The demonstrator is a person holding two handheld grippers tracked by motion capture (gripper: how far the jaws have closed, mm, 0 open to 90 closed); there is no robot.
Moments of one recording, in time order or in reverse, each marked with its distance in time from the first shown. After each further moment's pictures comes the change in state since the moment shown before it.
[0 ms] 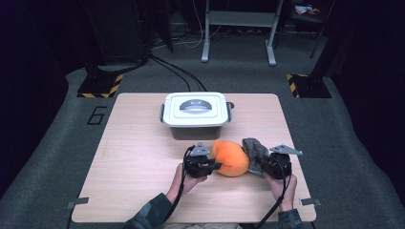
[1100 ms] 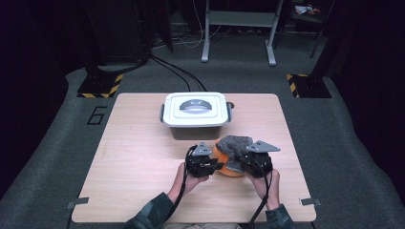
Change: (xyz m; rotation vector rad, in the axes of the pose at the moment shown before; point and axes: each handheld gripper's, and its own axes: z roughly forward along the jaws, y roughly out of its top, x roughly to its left) left arm -0.002 0.003 0.003 0.002 -0.011 0.019; right arm 0.061 0.025 0.004 -0.025 0.111 -0.179
